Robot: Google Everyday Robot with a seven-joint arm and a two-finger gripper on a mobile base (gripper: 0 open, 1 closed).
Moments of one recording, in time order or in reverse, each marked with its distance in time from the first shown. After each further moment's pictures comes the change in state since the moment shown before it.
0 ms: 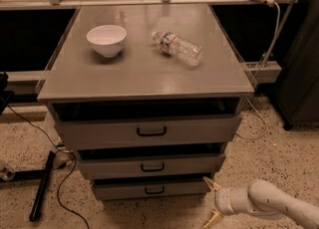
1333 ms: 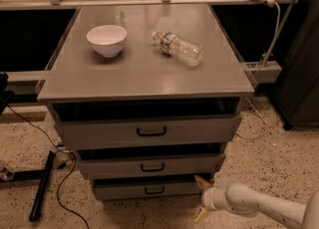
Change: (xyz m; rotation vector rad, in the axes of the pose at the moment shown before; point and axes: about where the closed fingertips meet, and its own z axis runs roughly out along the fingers) arm 0.053 -0.031 0.086 0.094 0.126 -0.128
